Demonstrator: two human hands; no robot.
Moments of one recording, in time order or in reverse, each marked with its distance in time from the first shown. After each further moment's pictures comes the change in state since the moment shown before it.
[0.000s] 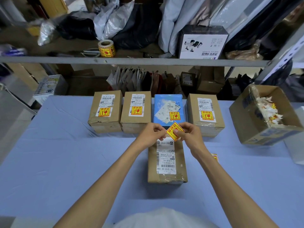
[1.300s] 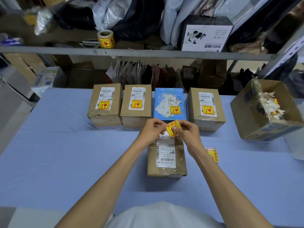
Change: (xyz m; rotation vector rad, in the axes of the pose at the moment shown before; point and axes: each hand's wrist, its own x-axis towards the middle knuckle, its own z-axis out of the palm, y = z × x) left_hand -0.001 -0.009 0.014 -0.154 0.109 -0.062; right_hand -0.006 0.015 0.007 0.063 -0.003 0.024
